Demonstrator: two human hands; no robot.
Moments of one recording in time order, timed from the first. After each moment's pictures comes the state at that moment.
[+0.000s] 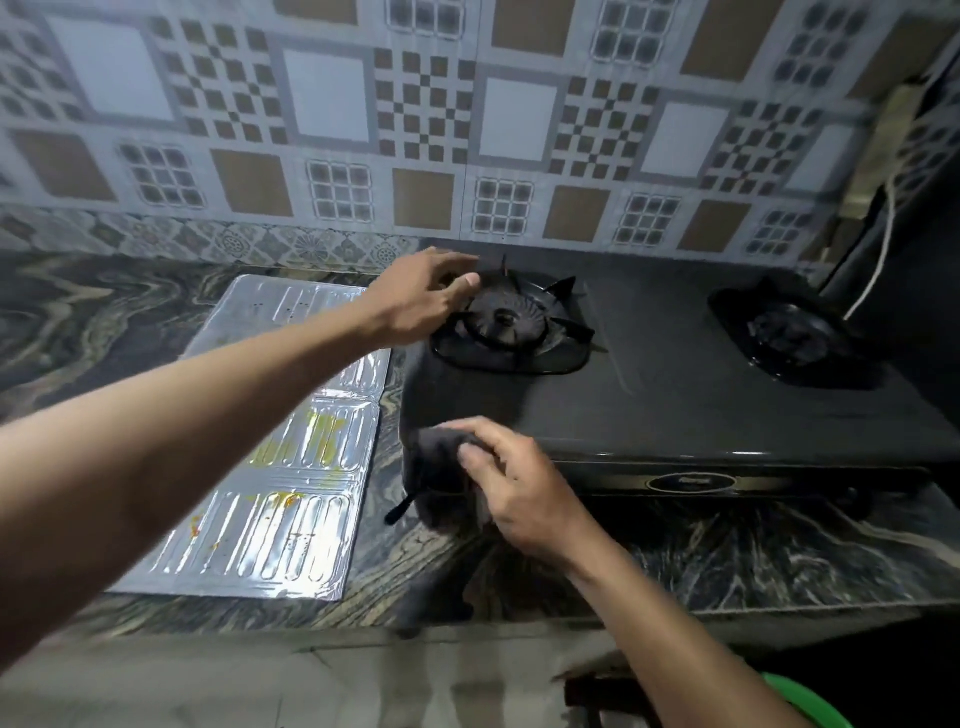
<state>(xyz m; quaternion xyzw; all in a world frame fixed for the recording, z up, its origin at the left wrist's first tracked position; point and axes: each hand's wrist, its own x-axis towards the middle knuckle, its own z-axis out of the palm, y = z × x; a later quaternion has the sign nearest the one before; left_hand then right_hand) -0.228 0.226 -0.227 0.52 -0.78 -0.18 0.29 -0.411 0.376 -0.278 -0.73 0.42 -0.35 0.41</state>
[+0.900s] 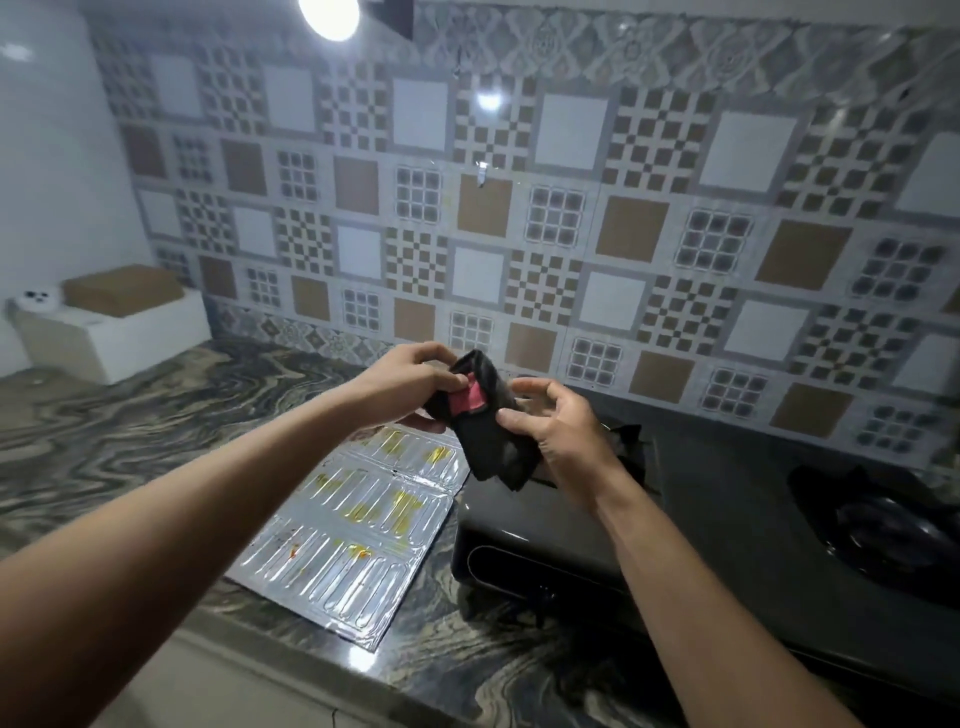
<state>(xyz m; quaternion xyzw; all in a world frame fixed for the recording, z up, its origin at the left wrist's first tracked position) -0.209 0.381 -0.128 0.61 -0.51 -0.40 0.46 -0.405 0.318 -0.166 -0.64 0.33 -0.39 0.58</state>
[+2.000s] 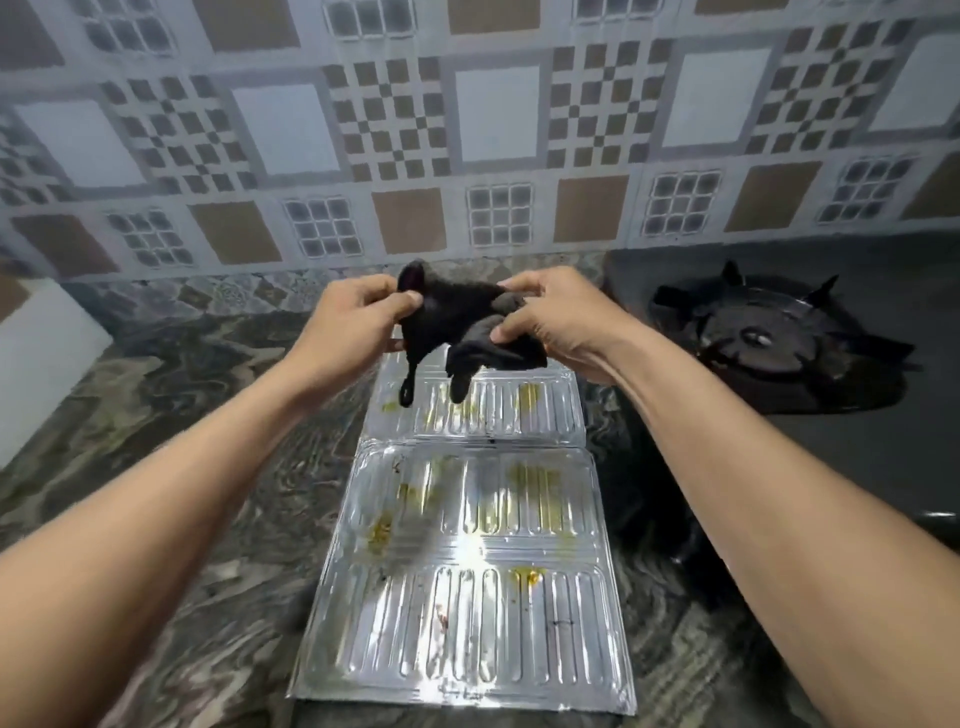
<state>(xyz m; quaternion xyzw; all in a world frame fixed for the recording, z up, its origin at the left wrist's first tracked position) 0.052 0.236 -0.230 0.57 -0.58 -0.37 0.45 -0.163 0.195 -0.225 -0.58 0.47 -0.34 0.57</state>
